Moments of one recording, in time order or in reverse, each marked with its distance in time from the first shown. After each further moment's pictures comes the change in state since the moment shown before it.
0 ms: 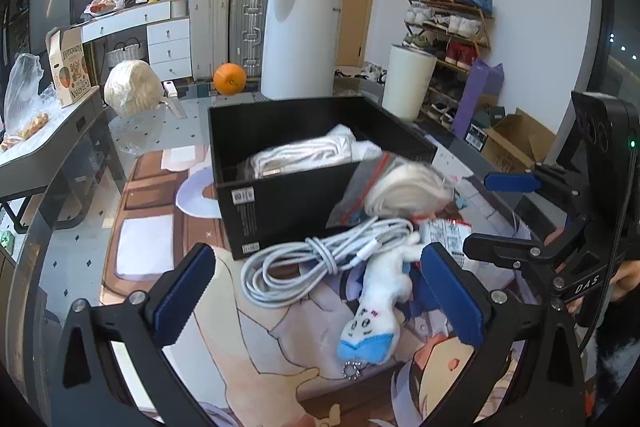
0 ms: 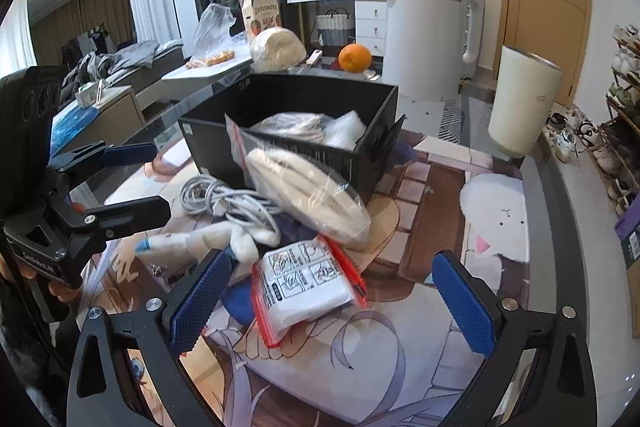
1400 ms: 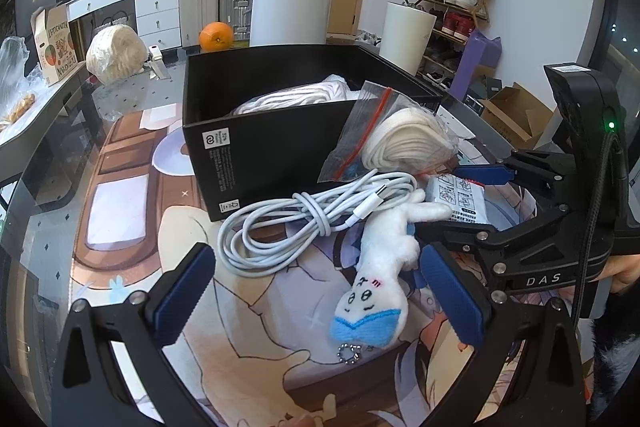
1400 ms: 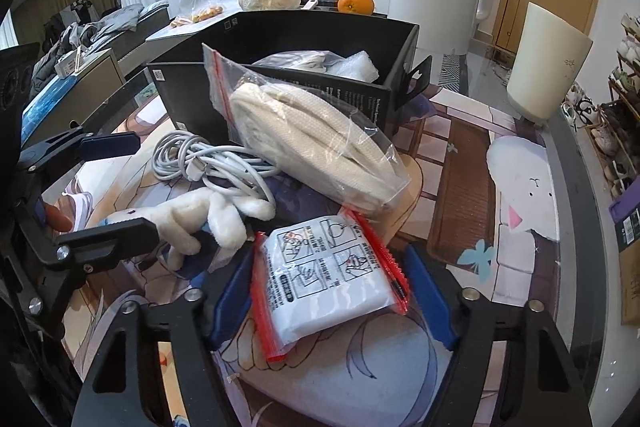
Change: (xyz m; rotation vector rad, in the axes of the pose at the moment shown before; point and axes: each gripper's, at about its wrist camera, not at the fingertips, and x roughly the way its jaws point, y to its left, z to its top) left arm 0.024 -0.005 -0.018 0.005 0.128 -0.029; right arm 0.047 0.012 -0.001 -0.001 0.163 -0.041
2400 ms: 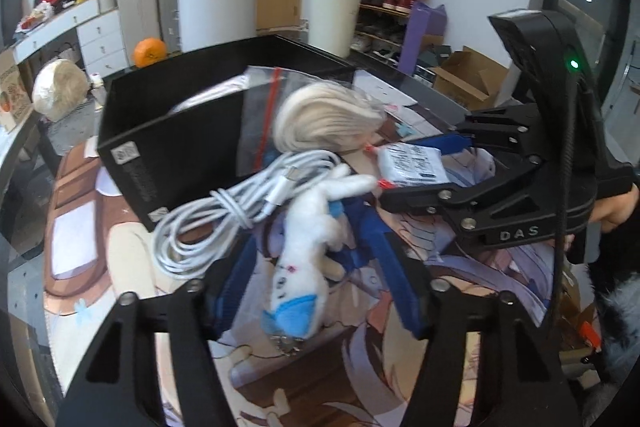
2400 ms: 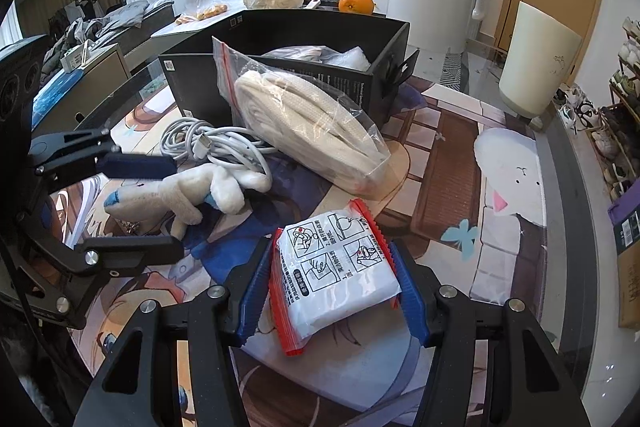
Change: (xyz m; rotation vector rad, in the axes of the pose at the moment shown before) left arm -0.001 -0.032 -0.007 0.181 0.032 -0.115; right arm -0.013 -0.008 -0.014 -0.017 -0.002 0.005
